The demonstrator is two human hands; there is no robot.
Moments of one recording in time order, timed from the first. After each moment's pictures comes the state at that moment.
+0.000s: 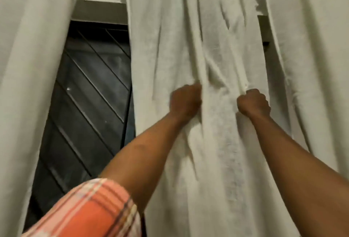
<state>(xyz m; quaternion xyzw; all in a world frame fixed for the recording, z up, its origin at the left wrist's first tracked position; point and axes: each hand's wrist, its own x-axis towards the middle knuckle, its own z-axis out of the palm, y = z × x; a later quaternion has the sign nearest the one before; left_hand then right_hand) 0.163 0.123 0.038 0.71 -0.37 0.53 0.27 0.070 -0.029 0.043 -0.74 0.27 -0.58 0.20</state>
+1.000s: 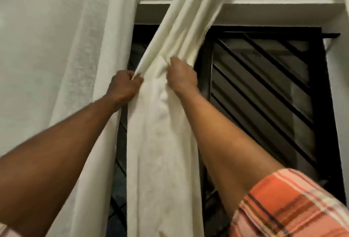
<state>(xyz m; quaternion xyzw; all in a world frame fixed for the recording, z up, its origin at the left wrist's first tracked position) 0.280 0.446 0.038 0.69 -0.25 0.45 0.51 0.226 0.300 0.087 -0.81 -0.02 -0.58 0.08</state>
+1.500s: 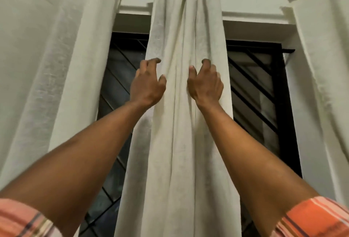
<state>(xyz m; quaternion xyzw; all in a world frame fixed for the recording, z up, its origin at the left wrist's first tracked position) 0.235 0.340 0.067 0.64 -0.31 0.57 0.41 0.170 0.202 0.083 -0.67 0.10 -0.73 0.09</state>
